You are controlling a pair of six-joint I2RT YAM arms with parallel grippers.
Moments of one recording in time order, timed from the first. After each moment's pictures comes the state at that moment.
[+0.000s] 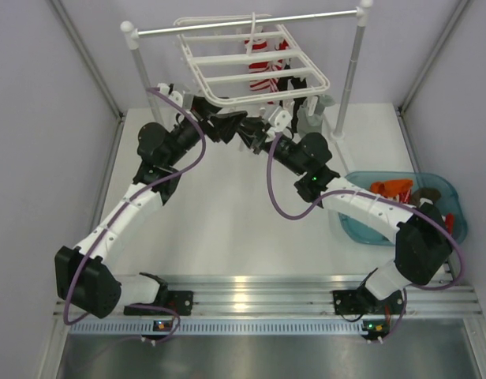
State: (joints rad) left arm -0.40 1.29 1.13 0.57 0.45 -0.32; right arm 0.75 1.52 1.15 0.78 -0.25 -0.18
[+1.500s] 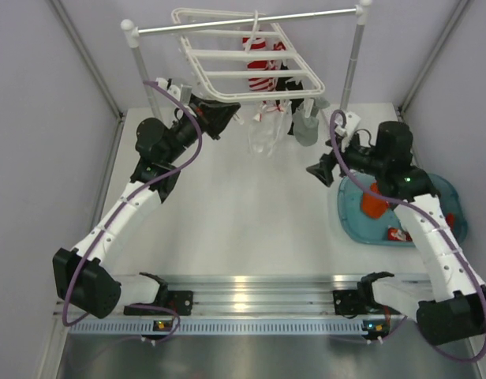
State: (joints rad) left arm -0.40 1.29 1.18 0.49 0.44 -0.38; right arm 0.27 1.09 1.15 -0.39 -0.62 -0.34
